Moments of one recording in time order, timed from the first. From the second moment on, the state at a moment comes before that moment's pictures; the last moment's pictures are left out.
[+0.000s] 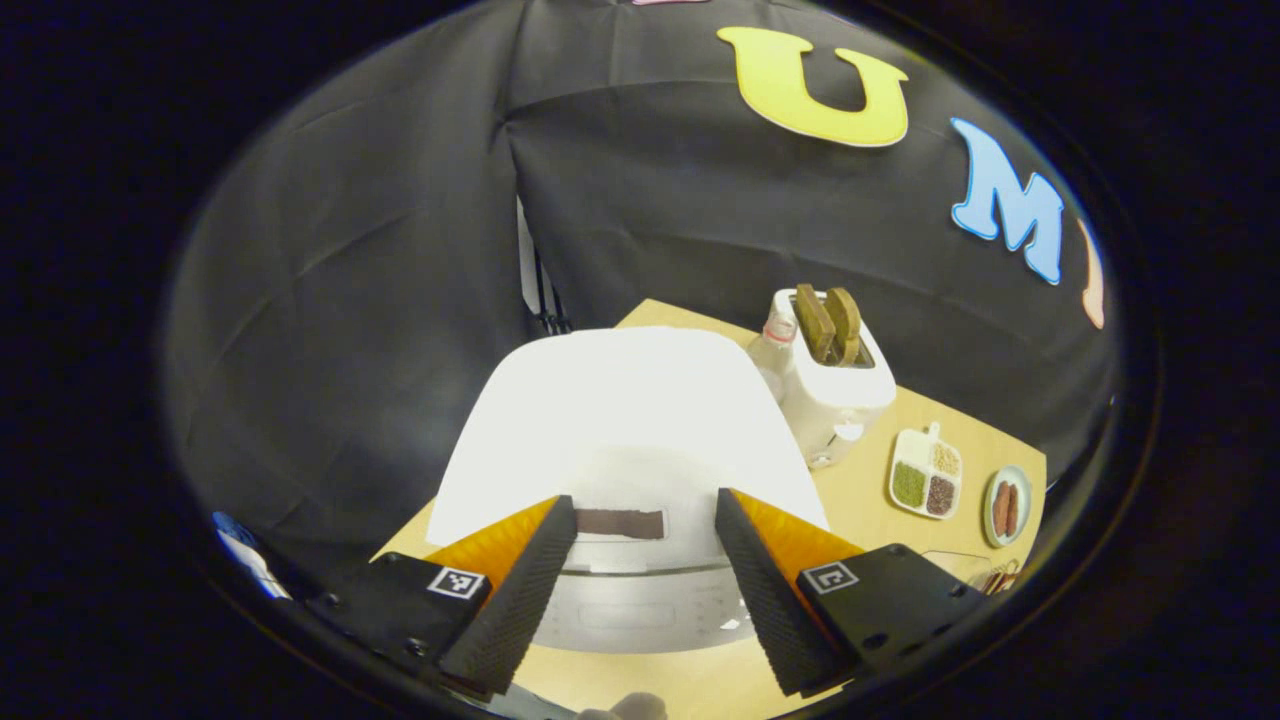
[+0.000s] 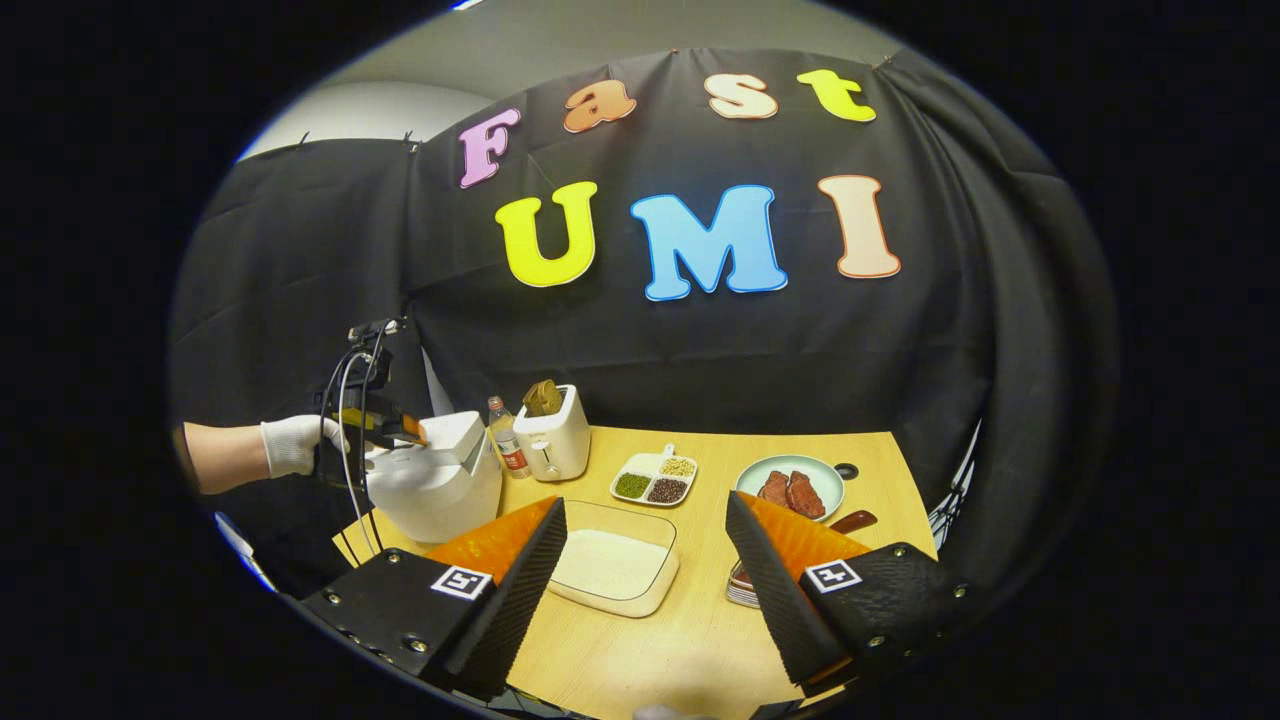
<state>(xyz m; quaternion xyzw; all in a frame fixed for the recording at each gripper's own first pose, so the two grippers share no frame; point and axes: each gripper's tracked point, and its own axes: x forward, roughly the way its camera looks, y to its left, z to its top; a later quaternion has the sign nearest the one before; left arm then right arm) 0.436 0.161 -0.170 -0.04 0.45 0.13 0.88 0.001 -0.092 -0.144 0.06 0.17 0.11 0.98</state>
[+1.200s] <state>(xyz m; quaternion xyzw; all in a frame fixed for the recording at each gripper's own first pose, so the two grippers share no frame) 0.461 0.162 -0.159 -0.01 0.43 0.09 0.90 0.011 -0.062 -0.144 0.07 0.18 0.12 0.97</state>
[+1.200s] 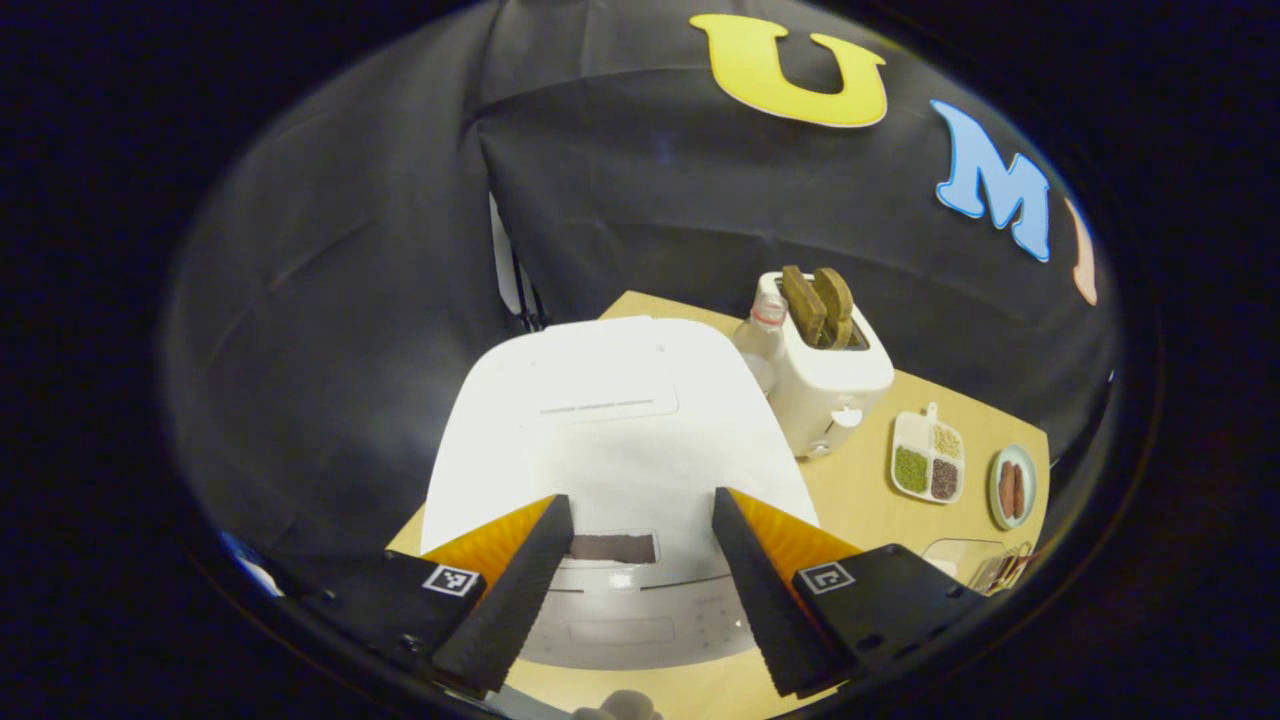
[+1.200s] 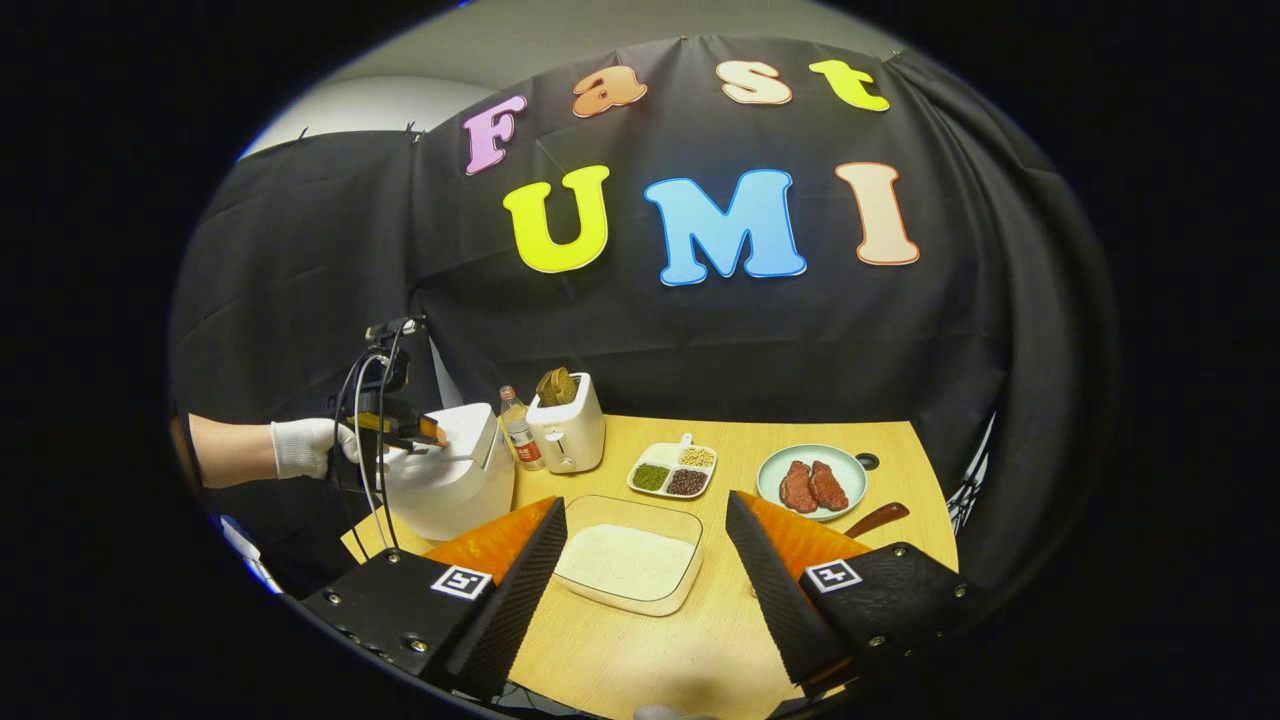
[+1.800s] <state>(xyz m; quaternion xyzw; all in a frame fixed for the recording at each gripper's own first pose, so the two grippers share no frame) 0.461 0.161 -0.193 -0.01 0.46 0.08 0.88 -0.002 -0.048 -0.129 0.08 0.17 0.13 0.97</state>
